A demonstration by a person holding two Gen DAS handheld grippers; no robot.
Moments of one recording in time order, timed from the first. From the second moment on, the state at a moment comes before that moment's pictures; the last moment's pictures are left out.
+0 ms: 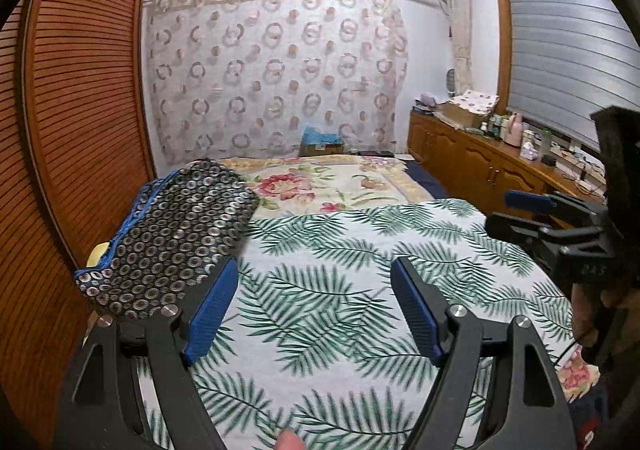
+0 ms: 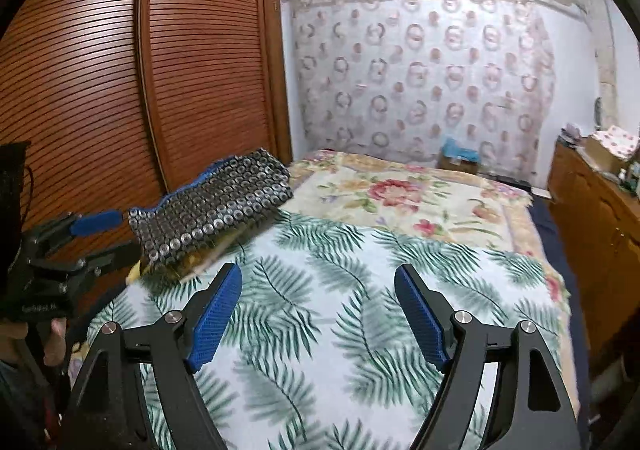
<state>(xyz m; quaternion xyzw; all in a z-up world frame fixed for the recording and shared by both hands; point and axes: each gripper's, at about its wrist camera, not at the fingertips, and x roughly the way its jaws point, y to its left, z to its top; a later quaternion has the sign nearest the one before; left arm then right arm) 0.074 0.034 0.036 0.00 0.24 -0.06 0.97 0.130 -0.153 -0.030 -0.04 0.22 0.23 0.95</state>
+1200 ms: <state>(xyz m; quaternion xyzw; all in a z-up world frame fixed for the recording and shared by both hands) 0.058 -0.010 0.056 0.00 0.22 -0.06 0.97 0.030 -0.201 -0.024 0.01 0.16 0.12 0.98</state>
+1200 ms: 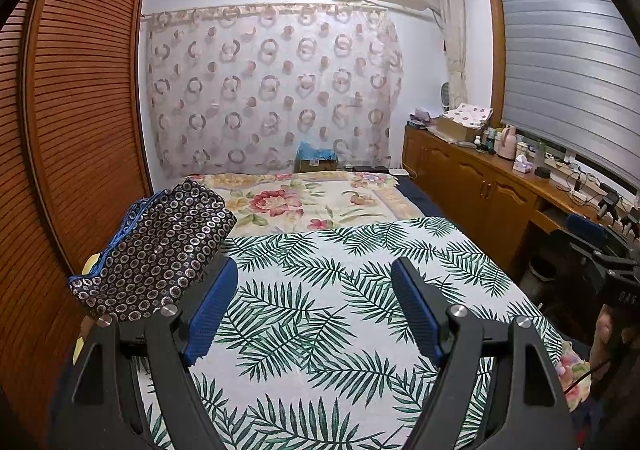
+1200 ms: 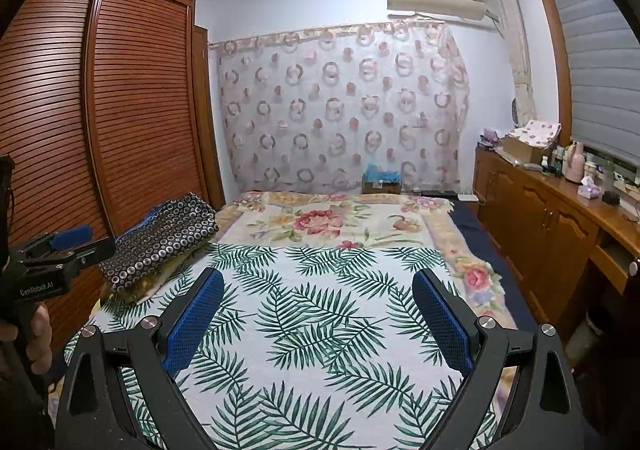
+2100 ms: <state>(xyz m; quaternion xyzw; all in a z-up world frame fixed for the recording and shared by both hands) 0.057 -0.010 0.056 0.00 0.21 -0.06 0.97 0.035 -0.218 -0.026 0.00 0.15 0.13 0.98</state>
